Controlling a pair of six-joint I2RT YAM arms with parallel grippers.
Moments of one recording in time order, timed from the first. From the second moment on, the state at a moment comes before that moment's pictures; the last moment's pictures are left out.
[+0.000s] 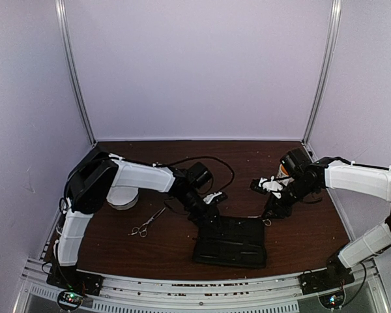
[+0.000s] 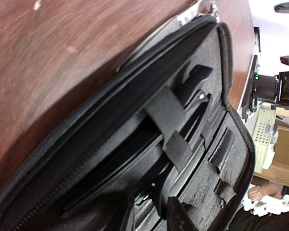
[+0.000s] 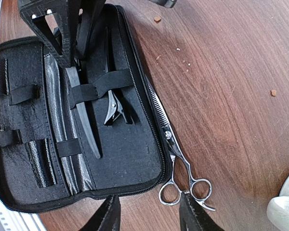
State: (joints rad) left arm -0.92 2.26 1.60 -0.50 0.74 -0.41; right arm 0.45 1.38 0.86 -0.66 -0.39 -0.57
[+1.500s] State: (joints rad) left arm -1.07 2.11 1.61 -0.64 0.17 0.55; right arm 0.45 1.33 0.85 -0.66 -0.43 -0.57
